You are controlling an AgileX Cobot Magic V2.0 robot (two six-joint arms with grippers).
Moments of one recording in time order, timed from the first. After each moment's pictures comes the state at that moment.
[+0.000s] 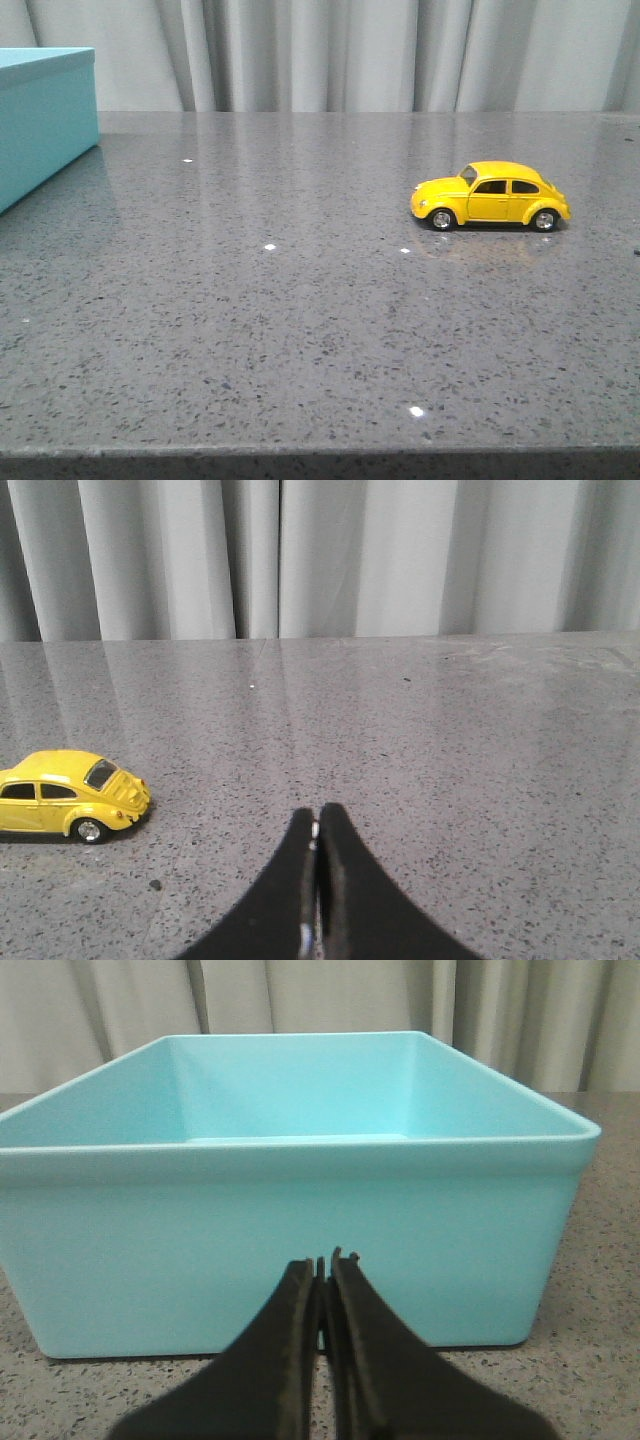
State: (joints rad) left arm 0.05 0.00 0.00 -0.09 0.11 0.05; right arm 0.01 -0.01 0.03 -0.07 0.03 0.18
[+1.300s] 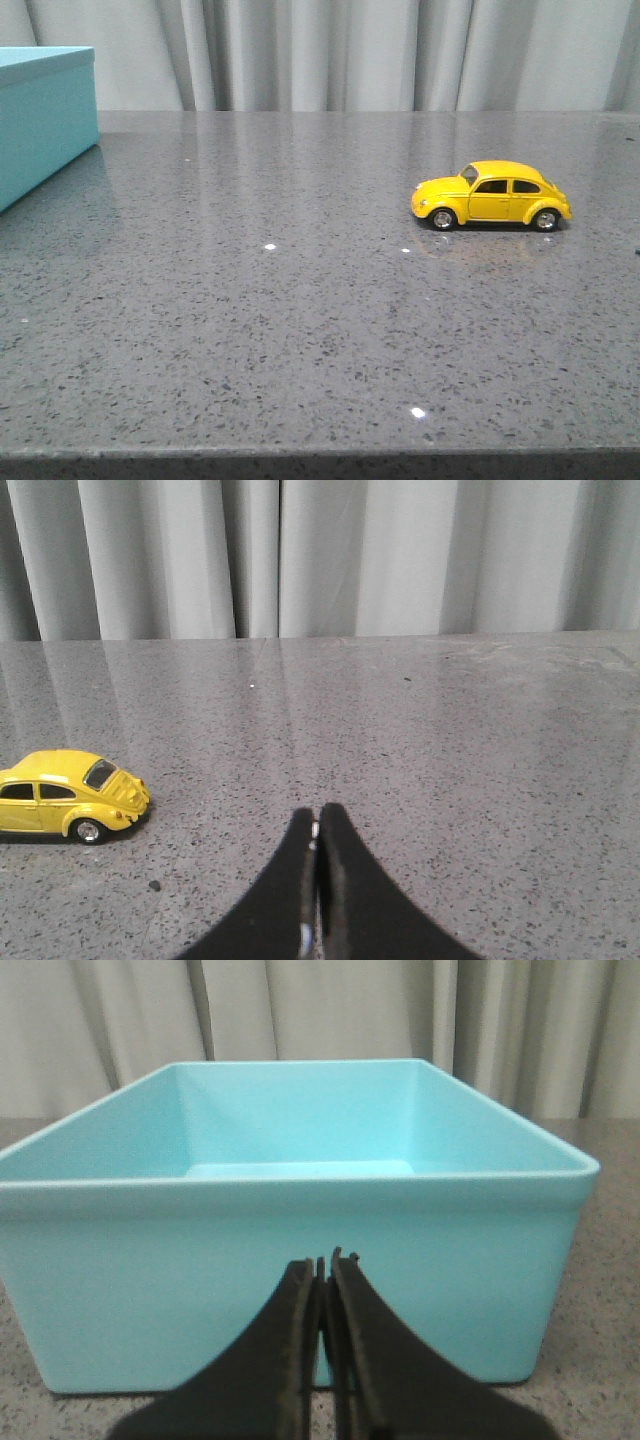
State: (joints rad) left arm 0.06 0.00 0.00 -0.09 0.05 0.05; right arm 0.01 -0.01 0.03 -0.07 0.03 0.18
